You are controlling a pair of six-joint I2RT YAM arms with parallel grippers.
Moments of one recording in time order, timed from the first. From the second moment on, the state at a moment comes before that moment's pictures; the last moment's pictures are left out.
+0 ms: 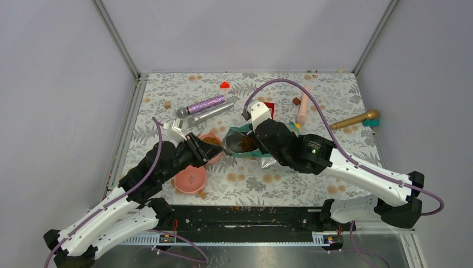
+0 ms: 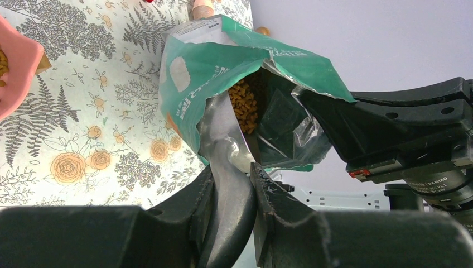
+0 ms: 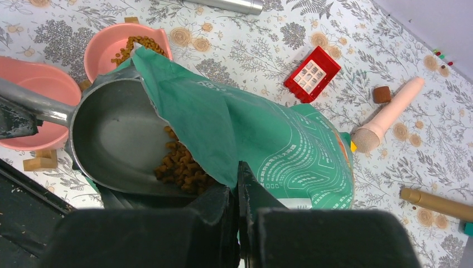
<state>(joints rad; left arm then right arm) -0.81 0.61 0.72 -0.35 -0.06 -1.10 1.14 1.24 1.36 -0.74 0.58 0.14</state>
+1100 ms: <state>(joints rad) -0.81 0.44 0.55 -0.15 -0.01 -1.05 1.14 1.23 1.39 -0.80 0.63 0.16</state>
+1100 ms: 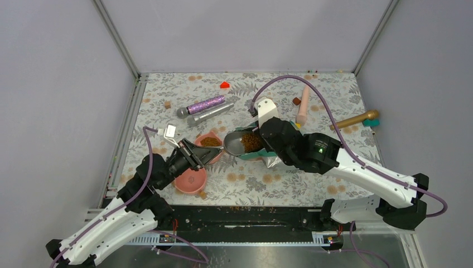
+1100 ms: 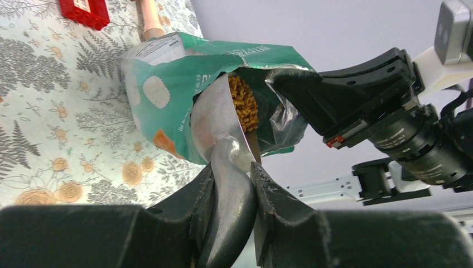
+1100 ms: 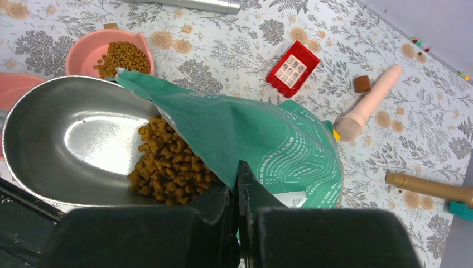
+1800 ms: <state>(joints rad) -0.81 0.30 0.34 0.09 -0.04 -1.19 1.13 1.16 1.35 -0.76 0.67 0.17</state>
